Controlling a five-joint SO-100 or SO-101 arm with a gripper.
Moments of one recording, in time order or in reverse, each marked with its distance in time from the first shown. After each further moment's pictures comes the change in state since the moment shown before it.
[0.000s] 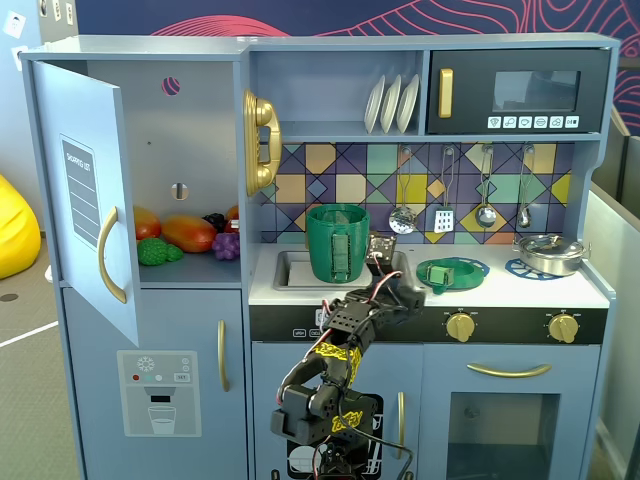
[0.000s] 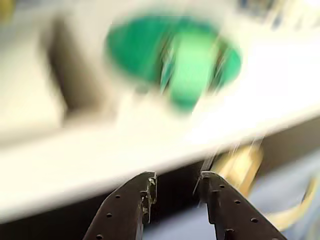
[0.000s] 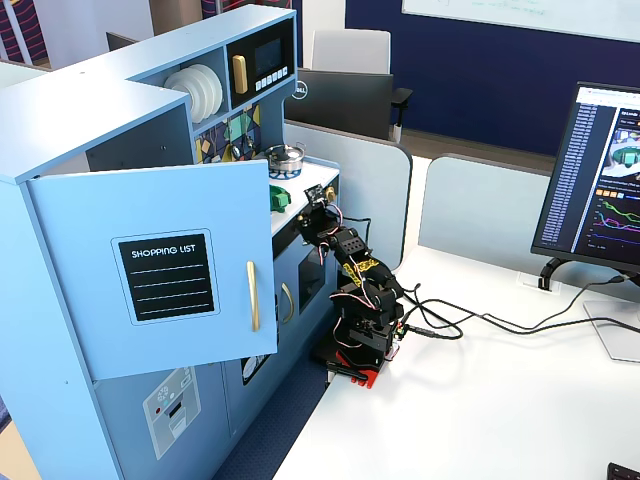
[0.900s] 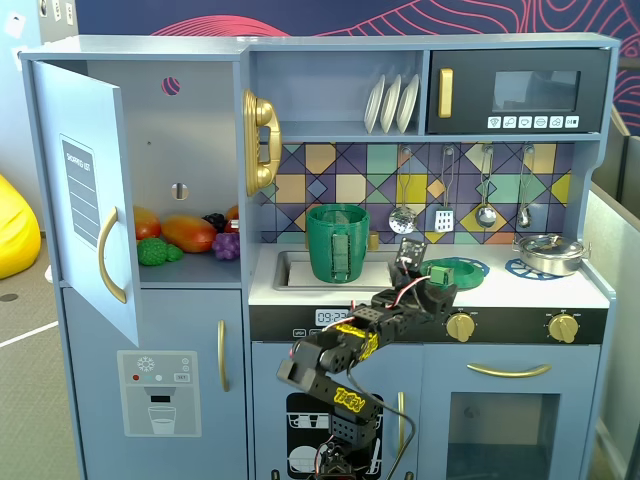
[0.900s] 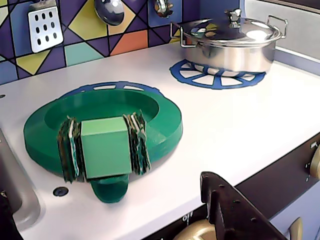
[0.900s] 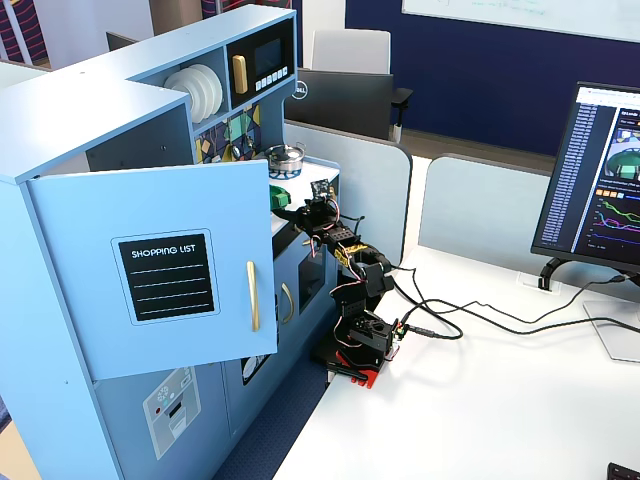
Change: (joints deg) arm 5.7 -22.9 -2.2 -27.2 7.1
